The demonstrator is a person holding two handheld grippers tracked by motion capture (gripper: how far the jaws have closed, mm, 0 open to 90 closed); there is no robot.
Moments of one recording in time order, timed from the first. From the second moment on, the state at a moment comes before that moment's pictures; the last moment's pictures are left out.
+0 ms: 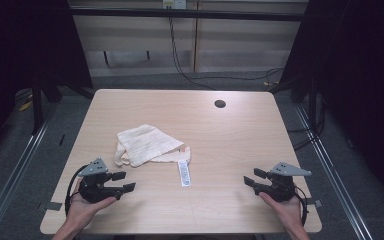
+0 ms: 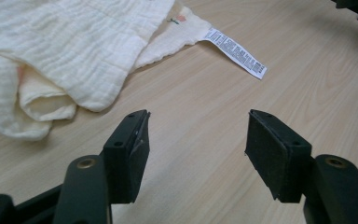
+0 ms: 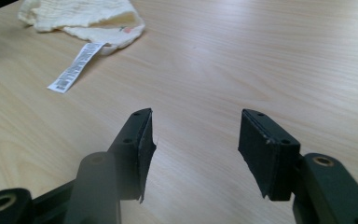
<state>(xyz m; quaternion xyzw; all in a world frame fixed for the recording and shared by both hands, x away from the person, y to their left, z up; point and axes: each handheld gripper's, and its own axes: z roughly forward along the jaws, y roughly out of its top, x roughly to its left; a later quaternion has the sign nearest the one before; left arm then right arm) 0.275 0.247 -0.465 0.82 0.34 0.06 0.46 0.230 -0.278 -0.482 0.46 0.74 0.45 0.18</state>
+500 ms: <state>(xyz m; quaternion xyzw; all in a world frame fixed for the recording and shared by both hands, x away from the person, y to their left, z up) 0.279 0.238 -0.462 0.82 0.33 0.06 0.46 0.229 -0.272 -0.484 0.45 0.76 0.44 0.16</state>
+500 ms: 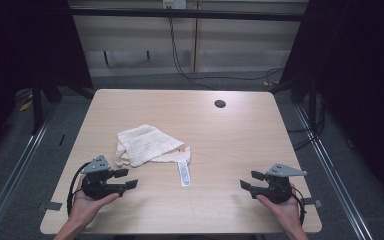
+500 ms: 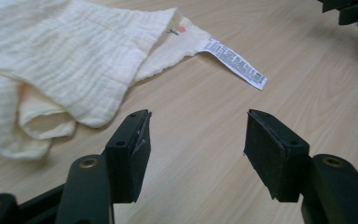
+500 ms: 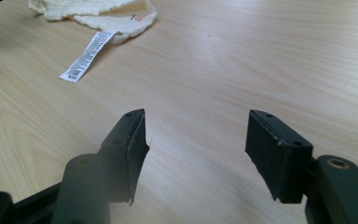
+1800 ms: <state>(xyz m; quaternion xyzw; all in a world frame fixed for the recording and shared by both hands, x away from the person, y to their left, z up) 0.360 0.230 -0.429 0.83 0.31 0.08 0.45 0.226 -0.259 -0.480 0.42 0.78 0.45 0.14</state>
